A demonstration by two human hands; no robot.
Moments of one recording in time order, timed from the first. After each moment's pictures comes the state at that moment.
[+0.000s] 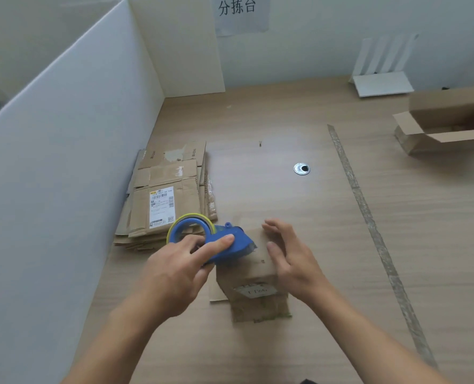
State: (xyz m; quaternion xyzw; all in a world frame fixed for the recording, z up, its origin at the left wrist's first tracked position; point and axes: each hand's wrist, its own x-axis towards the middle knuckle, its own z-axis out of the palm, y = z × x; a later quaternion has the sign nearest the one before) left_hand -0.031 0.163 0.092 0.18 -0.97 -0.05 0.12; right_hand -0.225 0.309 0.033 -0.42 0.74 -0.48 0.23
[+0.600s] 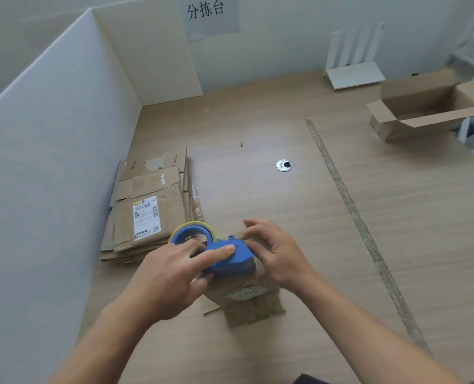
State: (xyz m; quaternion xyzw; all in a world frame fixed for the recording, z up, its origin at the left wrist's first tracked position) left_hand -0.054 0.160 0.103 0.07 -0.99 -0.04 0.08; right_hand -0.235 0.303 0.038 -0.41 0.70 -0.53 0.26
